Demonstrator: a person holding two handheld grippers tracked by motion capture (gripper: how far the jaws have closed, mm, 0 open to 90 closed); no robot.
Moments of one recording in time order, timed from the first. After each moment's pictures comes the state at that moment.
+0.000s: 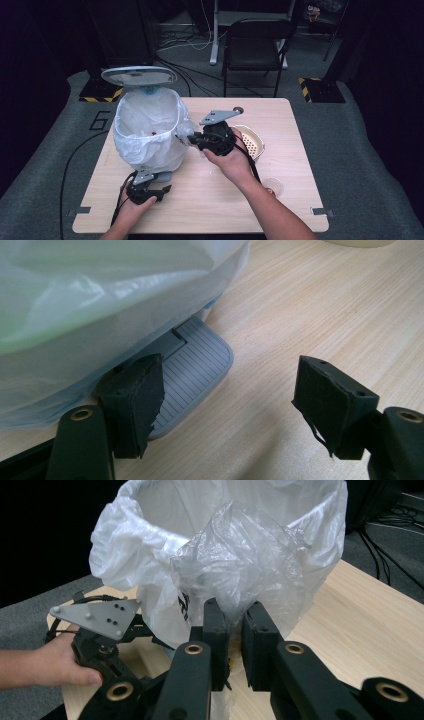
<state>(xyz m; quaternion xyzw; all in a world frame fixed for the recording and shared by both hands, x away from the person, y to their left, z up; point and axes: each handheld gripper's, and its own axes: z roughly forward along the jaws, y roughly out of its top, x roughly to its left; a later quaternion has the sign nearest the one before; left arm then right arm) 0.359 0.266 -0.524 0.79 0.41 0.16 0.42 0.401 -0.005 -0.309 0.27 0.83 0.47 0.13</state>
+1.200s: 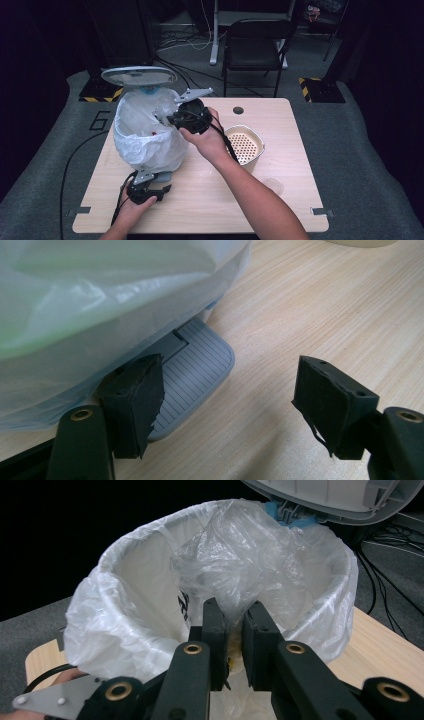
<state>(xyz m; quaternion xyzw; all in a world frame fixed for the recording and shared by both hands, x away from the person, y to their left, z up) 0.359 0.266 -0.524 0.80 0.40 0.16 0.42 0.443 0.052 -0.286 0.26 0.82 0.48 0.14</state>
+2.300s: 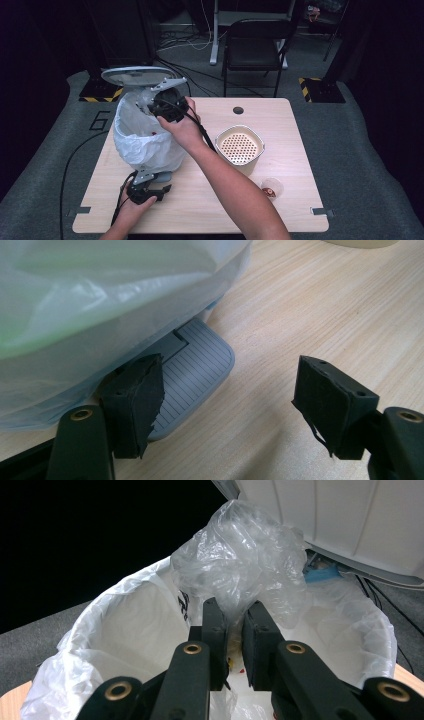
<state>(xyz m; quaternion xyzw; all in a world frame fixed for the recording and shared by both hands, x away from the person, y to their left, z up) 0.359 0.264 -0.524 0.79 0.41 0.16 0.43 0.472 0.109 -0.281 0.26 0.82 0.49 0.16</state>
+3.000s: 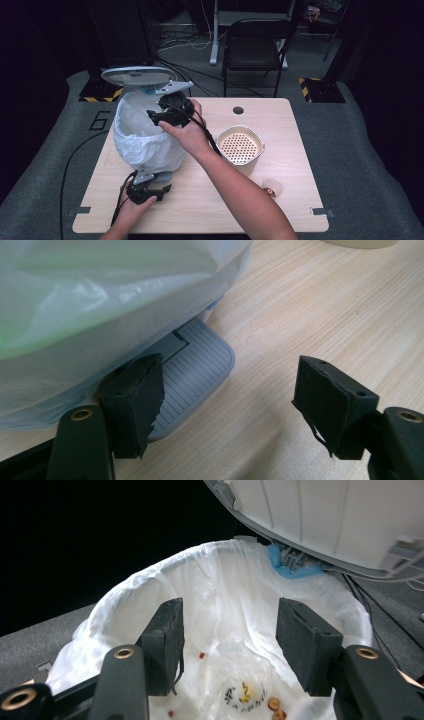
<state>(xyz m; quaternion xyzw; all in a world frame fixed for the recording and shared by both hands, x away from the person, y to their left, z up) 0.359 0.264 -0.525 0.79 0.41 0.16 0.43 0.452 0.094 -0.275 0.27 0.80 0.50 0.18</state>
